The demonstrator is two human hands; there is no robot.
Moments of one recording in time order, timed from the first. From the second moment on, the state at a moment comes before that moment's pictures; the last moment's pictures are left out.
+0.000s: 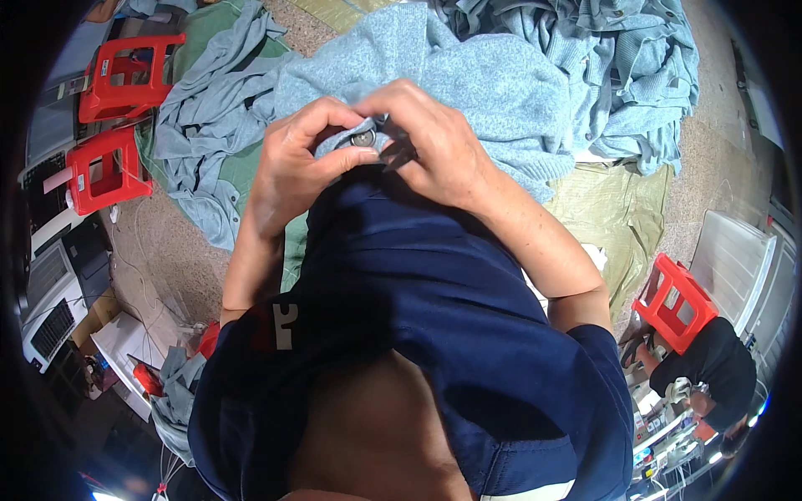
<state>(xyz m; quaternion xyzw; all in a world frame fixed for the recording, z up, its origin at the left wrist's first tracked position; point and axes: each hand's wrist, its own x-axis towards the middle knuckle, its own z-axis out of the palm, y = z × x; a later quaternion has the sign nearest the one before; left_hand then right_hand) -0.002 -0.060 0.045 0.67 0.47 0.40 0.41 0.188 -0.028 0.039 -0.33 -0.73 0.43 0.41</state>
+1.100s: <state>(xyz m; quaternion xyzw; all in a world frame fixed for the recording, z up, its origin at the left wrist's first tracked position) 0.010 -0.061 0.031 0.77 0.47 0.38 0.19 0.195 -0.024 0.012 -0.25 -0.84 0.18 0.45</state>
